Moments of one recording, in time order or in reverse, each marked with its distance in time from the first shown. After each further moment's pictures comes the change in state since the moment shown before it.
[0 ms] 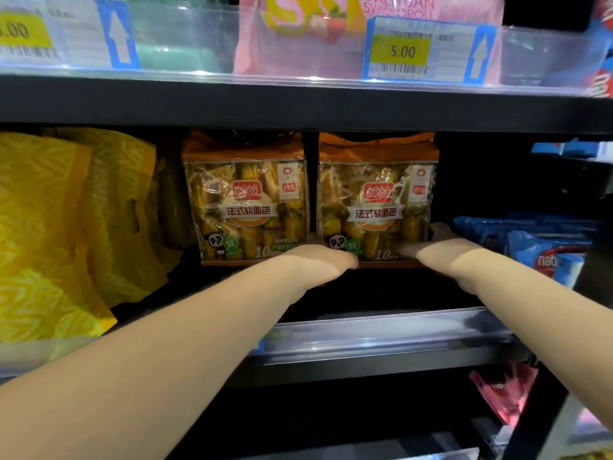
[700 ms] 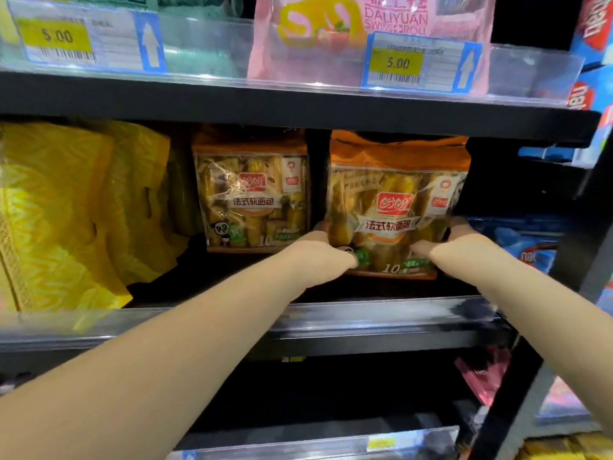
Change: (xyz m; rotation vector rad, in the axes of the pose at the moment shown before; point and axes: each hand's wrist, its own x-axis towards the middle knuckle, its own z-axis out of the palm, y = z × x) left_hand -0.041 0.003 -0.002 0.020 -0.001 0.135; right_hand -0.050 -0.012 -0.028 -0.168 0.095 0.021
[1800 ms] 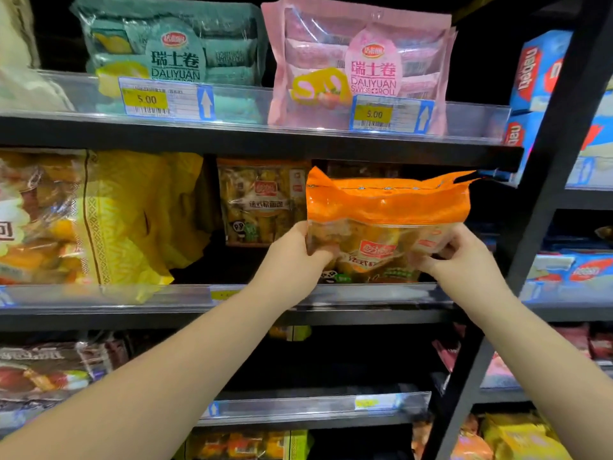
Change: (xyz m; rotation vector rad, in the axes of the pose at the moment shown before) left_hand -0.096 -0.006 -0.017 -0.124 0.210 0.213; right_hand -0.086 0.016 -0.036 0.402 0.046 -0.314
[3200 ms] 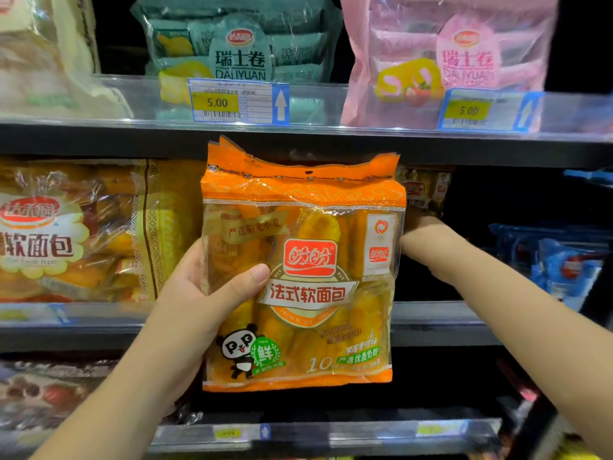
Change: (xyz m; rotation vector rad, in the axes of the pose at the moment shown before) left_hand -0.073 -0.079 -0.124 -0.613 0.205 0.110; right_hand 0.042 -0.089 0.116 0.019 -0.339 0.122
